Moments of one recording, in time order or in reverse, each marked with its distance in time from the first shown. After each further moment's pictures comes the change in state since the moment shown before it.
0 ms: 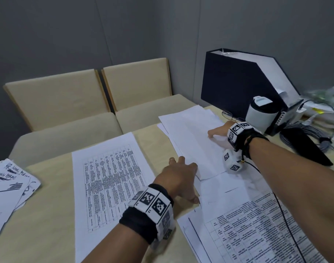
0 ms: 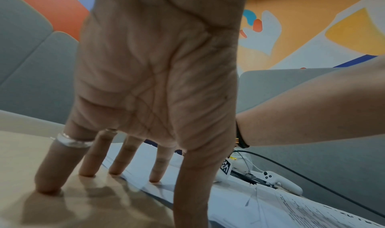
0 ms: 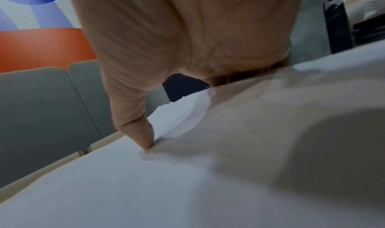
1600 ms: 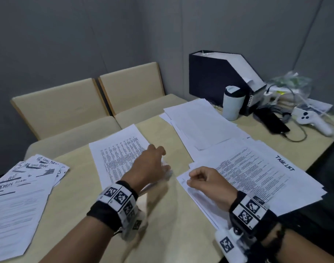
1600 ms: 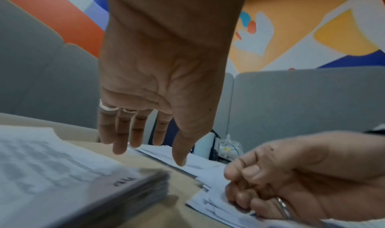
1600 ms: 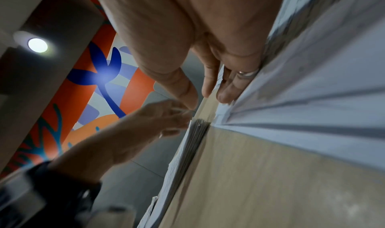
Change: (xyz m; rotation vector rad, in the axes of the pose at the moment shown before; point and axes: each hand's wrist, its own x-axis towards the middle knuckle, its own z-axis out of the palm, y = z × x) left_hand -0.117 -0.040 0.020 -0.108 0.362 -0.073; right_hand -0.305 0.071 0.136 1.040 -0.210 -0.342
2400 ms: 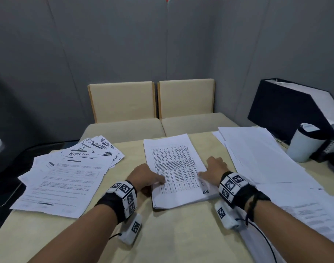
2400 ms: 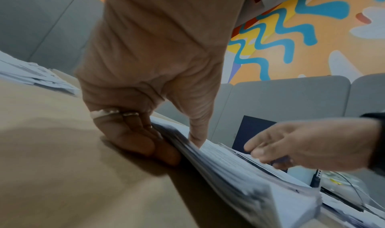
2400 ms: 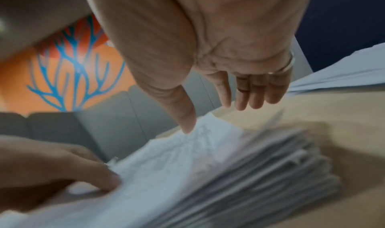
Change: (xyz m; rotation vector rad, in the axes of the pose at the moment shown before) left_hand -0.045 -0.162 -0.005 -0.636 0.069 -0.583; right_hand 0.119 -0.096 0.114 -1.035 -0.080 -0.079
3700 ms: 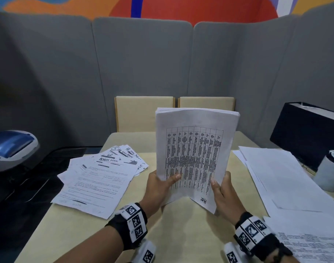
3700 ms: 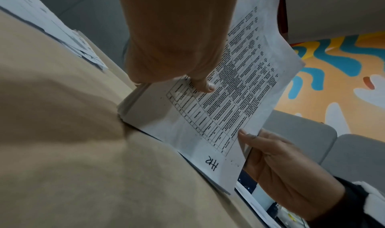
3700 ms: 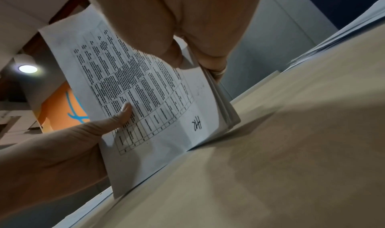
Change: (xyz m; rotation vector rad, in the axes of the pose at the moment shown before) left_hand -0.042 -0.018 -0.003 -0.788 0.324 0.406; right_hand -0.049 -0.017 0.040 0.736 0.184 -0.501
